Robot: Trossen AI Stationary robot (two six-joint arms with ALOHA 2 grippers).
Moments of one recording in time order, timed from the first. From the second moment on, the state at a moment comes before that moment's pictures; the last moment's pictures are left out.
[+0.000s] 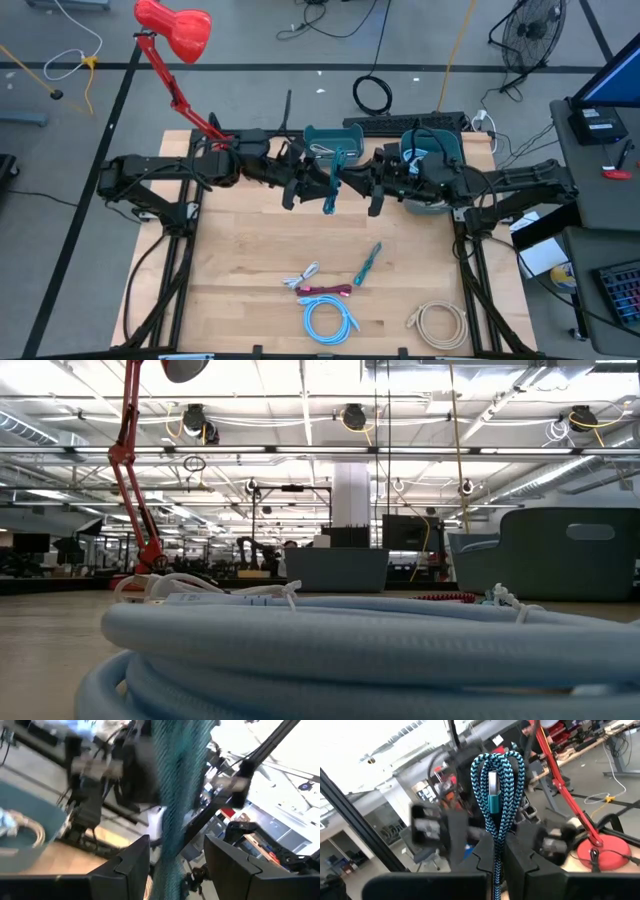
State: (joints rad) left arm 0.10 1.44 1.29 0.18 0.38 -0.64; right arm 0.11 1.26 1.21 0.16 0.26 0.54
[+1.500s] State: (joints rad) left arm 0.46 1.55 1.49 -0.41 0.59 -0.32; right arm 0.18 1.12 1.21 0.07 0.26 0.43
